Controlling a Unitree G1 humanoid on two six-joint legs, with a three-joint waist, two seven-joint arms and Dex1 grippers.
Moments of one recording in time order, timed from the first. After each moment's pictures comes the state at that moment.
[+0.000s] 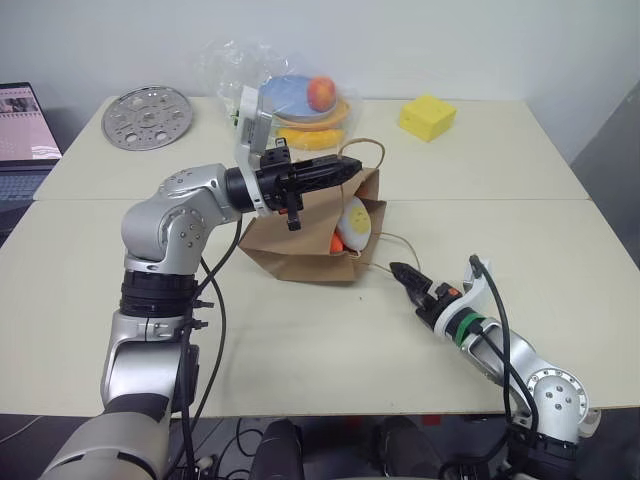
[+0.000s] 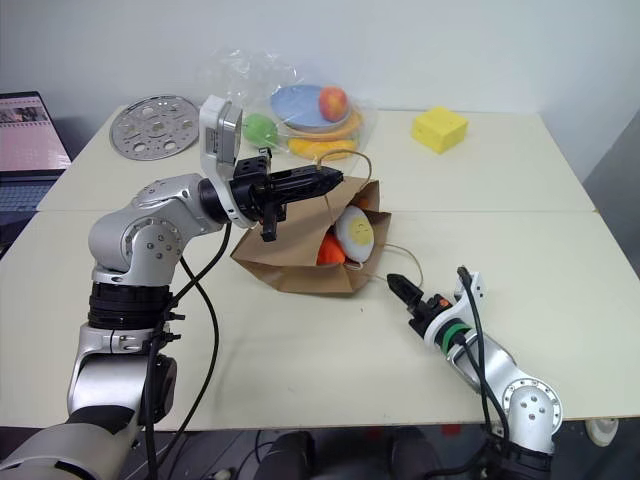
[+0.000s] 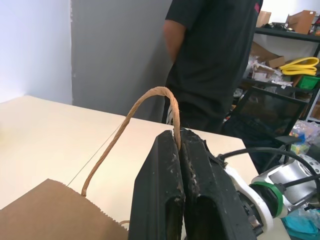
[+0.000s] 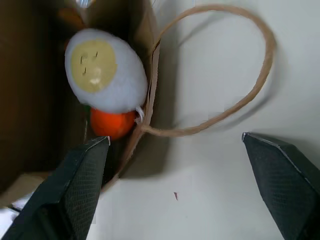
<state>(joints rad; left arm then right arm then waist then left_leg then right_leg) -0.88 0.47 0.04 0.09 -0.68 0.67 -1.10 -0.15 0.04 -0.34 -0.34 1.44 0.94 -0.46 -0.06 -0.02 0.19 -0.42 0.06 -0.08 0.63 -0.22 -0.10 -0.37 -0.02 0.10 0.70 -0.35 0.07</state>
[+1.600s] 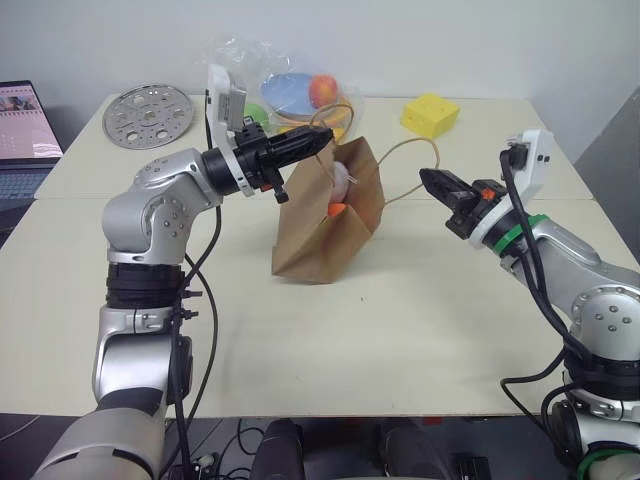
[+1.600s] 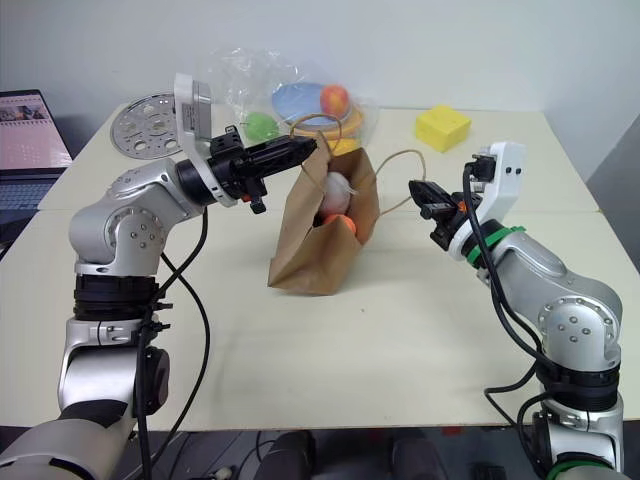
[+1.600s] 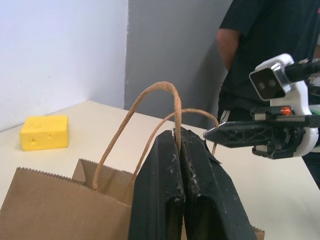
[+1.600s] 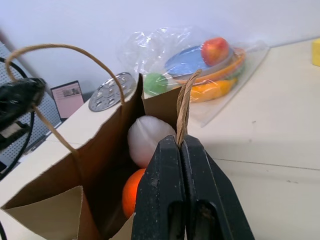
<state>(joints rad) -0.89 0.50 0.11 0.15 -0.63 0.61 -0.97 -0.56 -0.50 -0.17 -0.46 1.23 0.89 -0.17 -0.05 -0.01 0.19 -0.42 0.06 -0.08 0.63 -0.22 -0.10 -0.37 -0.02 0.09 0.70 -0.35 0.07</state>
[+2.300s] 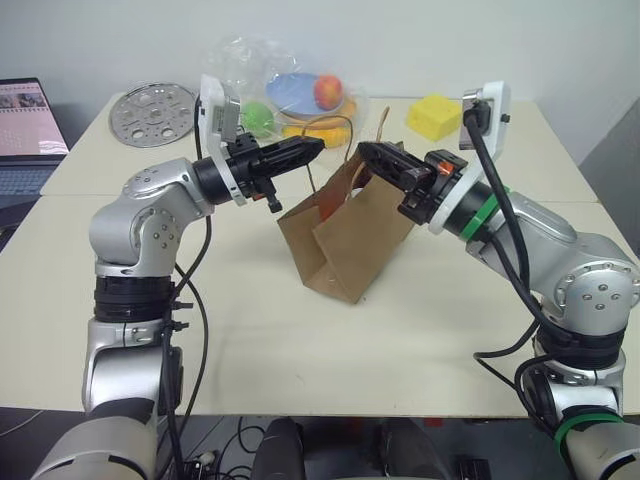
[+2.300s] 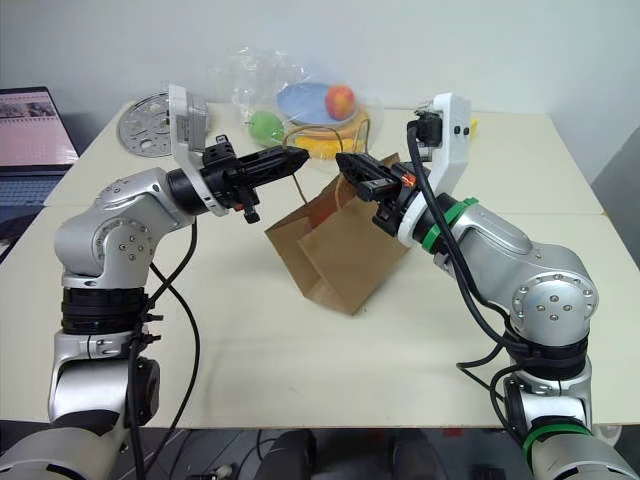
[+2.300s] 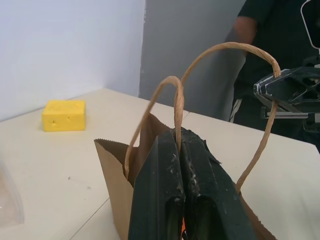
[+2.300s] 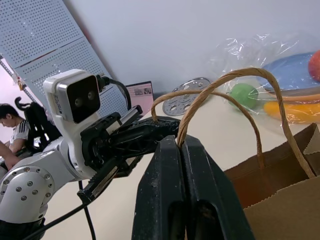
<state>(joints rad) -0.87 0.53 0.11 0.09 -0.63 0.64 -0.96 -0.74 -0.40 -0.05 -0.50 1.41 0.91 -0.31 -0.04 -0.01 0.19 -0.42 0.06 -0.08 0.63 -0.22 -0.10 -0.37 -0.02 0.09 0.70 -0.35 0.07</state>
